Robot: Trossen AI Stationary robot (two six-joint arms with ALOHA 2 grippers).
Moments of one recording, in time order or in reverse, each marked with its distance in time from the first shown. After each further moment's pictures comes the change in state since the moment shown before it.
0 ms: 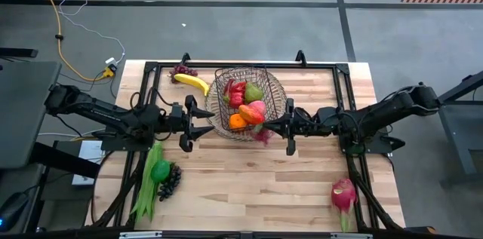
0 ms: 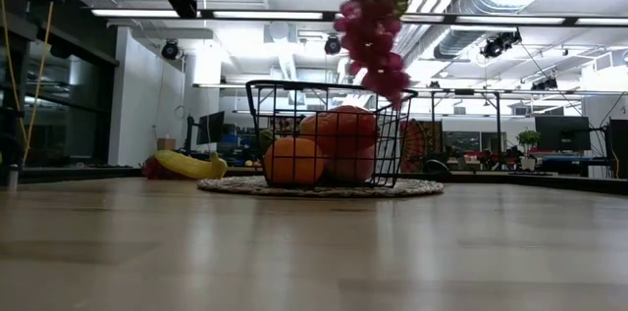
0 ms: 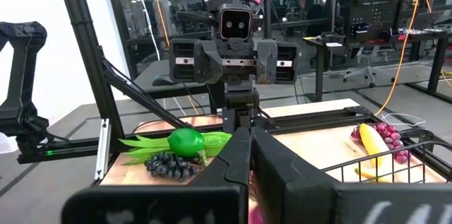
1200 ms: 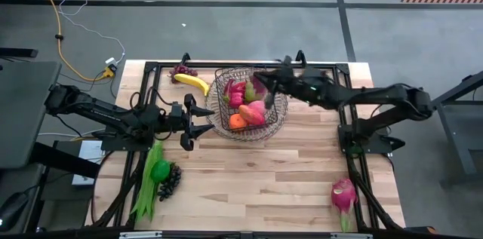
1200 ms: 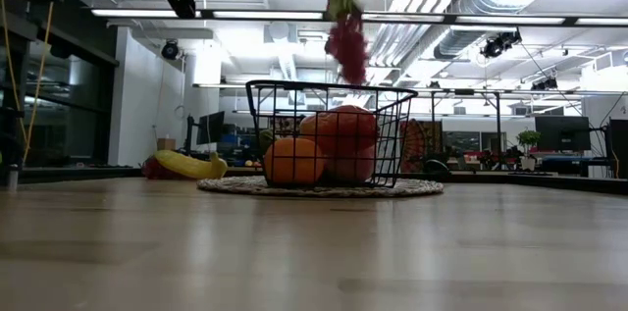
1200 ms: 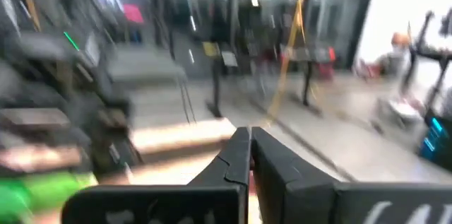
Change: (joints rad) left arm 0.002 0.000 -0.001 0.005 -0.034 0.019; right arm -0.373 0.142 0.319 -0.186 -0.005 -0.165
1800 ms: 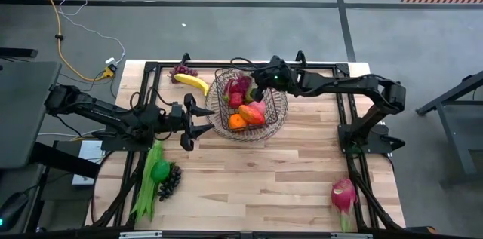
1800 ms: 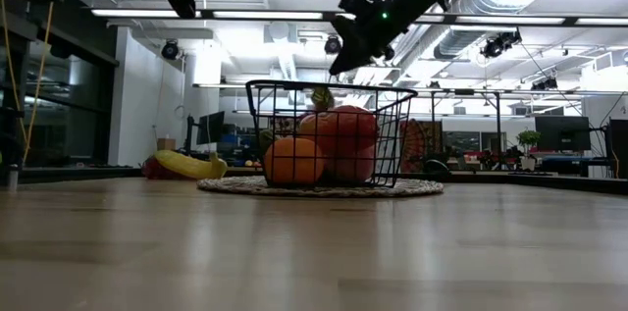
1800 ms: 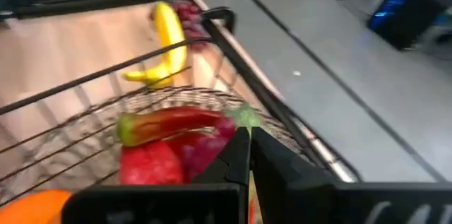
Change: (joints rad) left arm 0.000 0.000 0.000 0.000 0.000 0.018; right arm -0.153 0.290 0.196 -0.451 0.047 0.029
